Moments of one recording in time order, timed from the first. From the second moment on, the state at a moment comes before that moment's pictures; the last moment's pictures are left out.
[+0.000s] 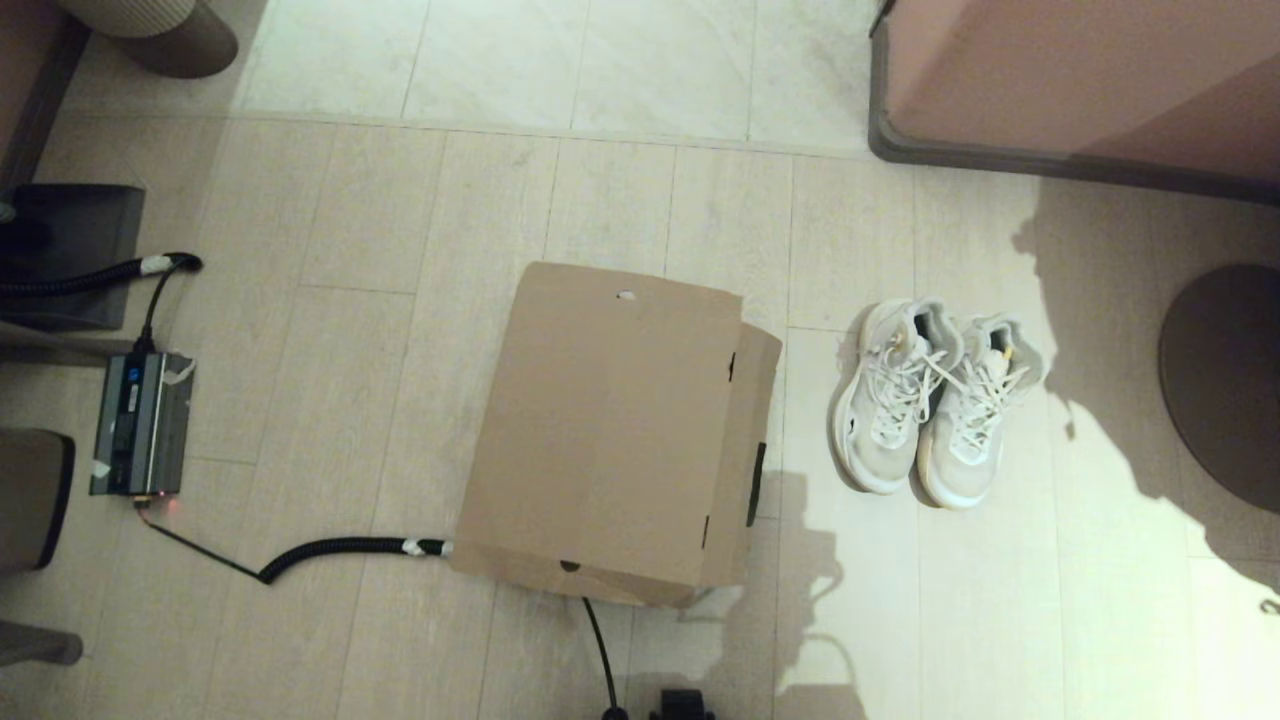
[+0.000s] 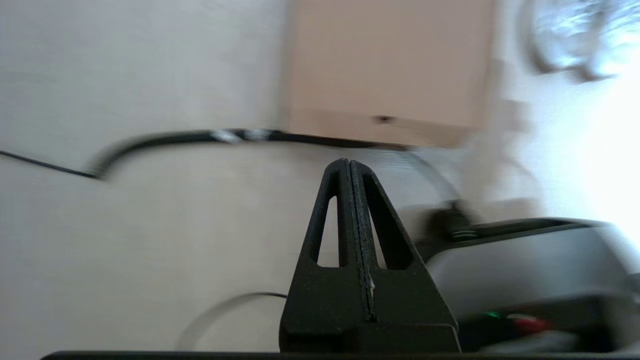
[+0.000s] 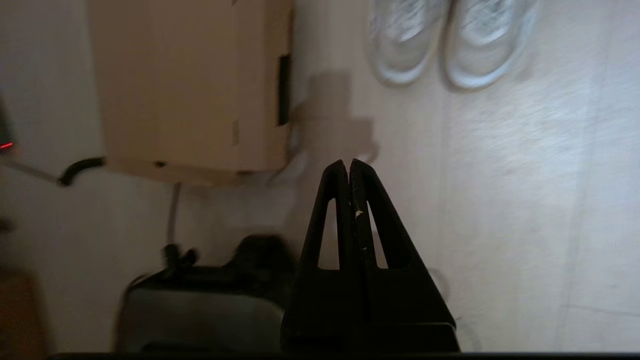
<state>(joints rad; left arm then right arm) -0.01 0.21 -0.17 0.03 -0.12 -0.05 0.00 0.54 -0.32 -0.05 0.19 0.27</state>
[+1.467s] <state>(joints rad) 0.17 2.06 -0.90 -0.94 -0.56 -0.80 0.26 2.21 -0.63 -1.35 0.08 0.56</state>
